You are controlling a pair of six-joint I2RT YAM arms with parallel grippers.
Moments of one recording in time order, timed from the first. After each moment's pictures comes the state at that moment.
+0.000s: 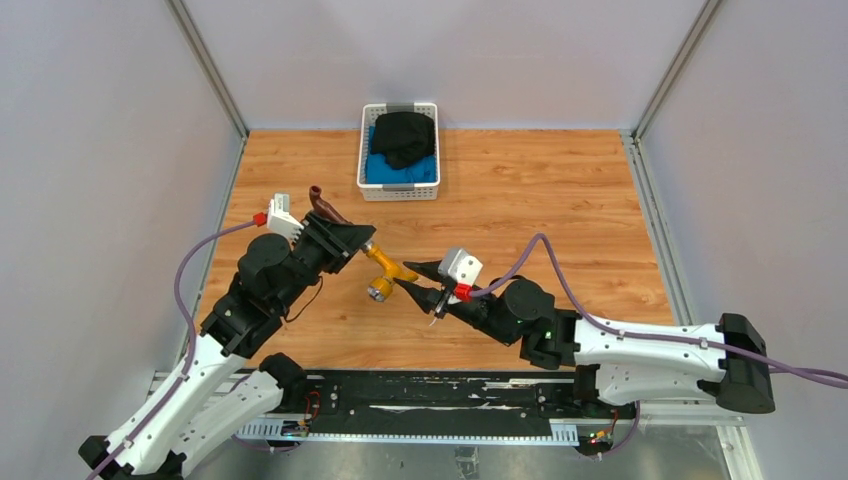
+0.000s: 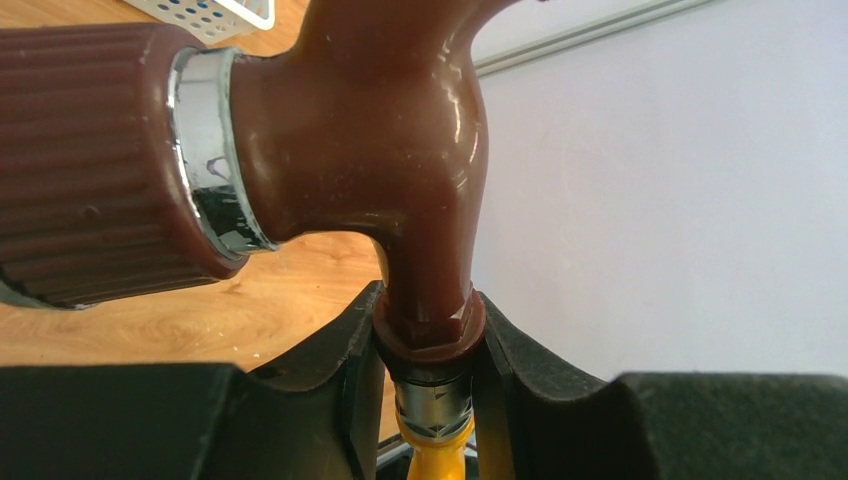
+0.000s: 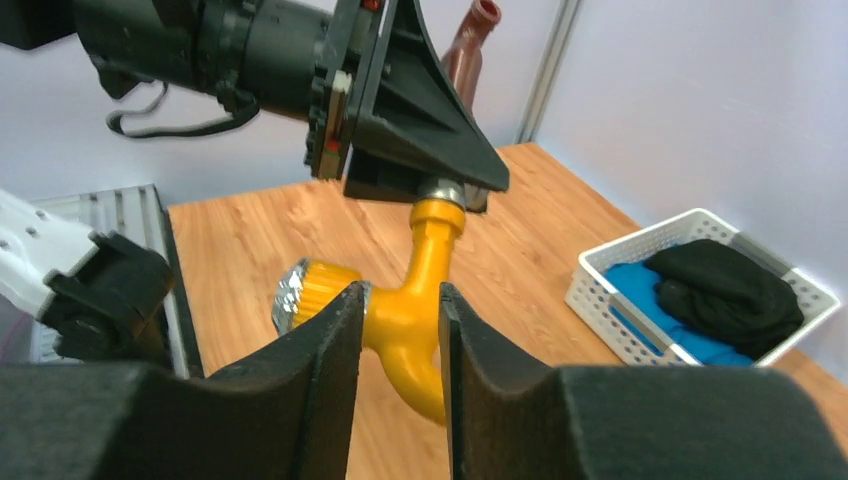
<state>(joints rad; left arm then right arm) -0.61 0.62 0.76 -0.28 -0.11 -1.13 1.34 1.07 0.73 0.54 0.24 -0.18</state>
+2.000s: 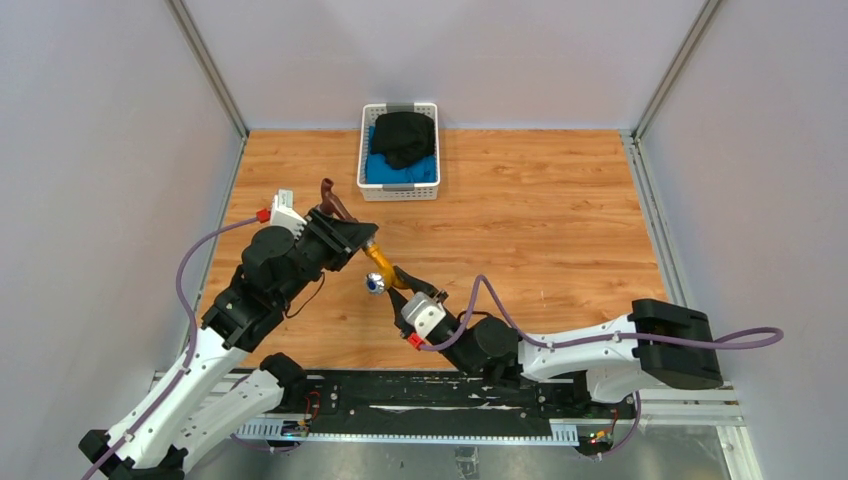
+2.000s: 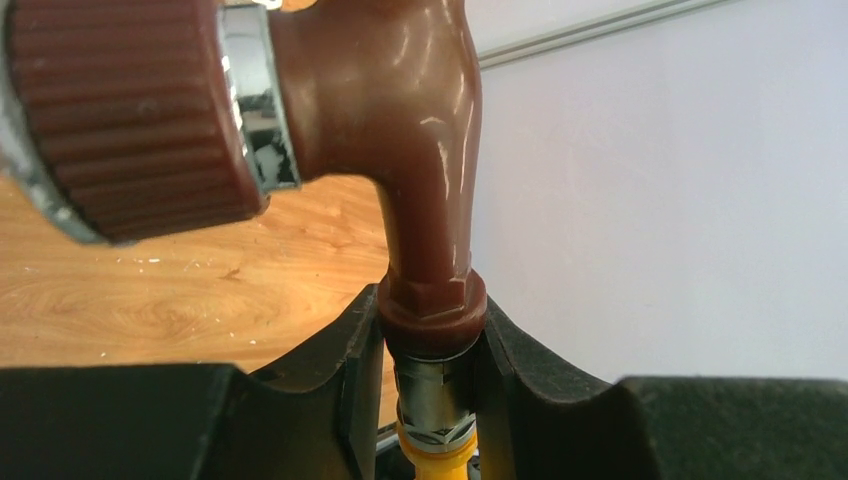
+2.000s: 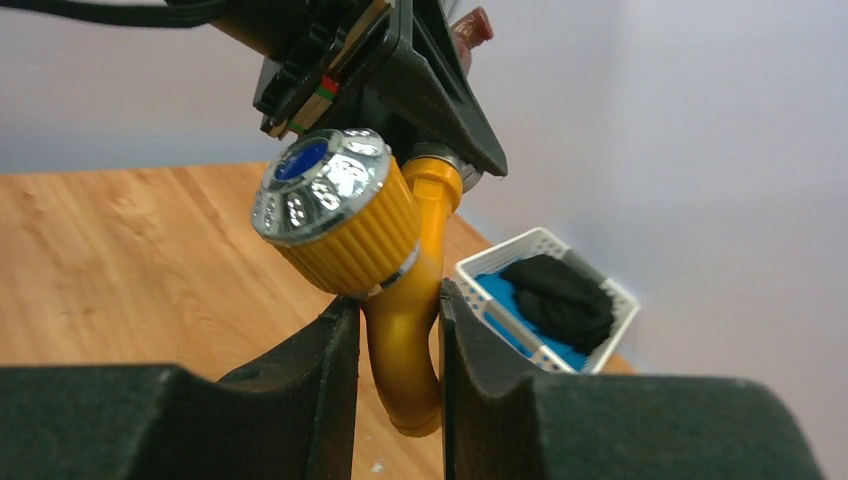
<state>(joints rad) -0.60 0.67 0.81 -0.33 -0.08 -1.16 1.49 1.40 0.64 1.12 0.61 -0.70</state>
